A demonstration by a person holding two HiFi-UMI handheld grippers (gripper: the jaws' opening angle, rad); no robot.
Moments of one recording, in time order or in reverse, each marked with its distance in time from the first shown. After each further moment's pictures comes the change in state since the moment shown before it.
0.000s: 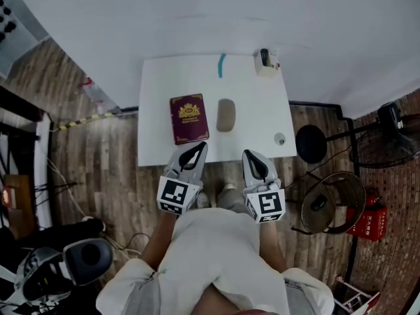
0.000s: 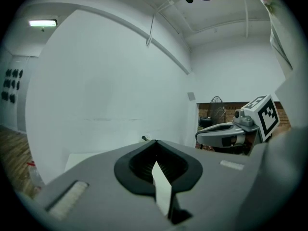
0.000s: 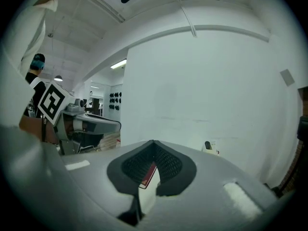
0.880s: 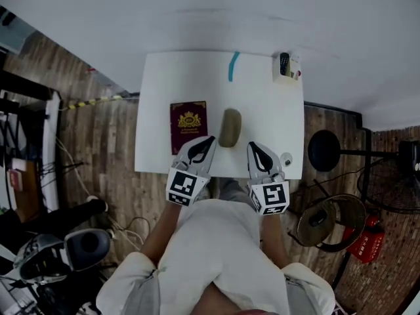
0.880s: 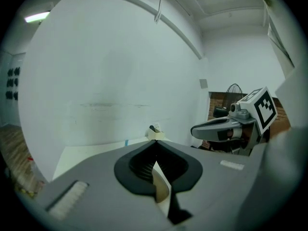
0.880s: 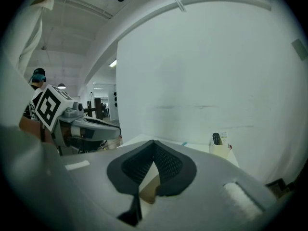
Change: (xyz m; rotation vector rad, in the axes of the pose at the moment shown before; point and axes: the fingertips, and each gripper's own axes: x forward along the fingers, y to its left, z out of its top) left arm 0.137 0.050 -0.035 -0.040 0.149 0.066; right arm 0.123 -0.097 -0.031 0.082 0.093 0.121
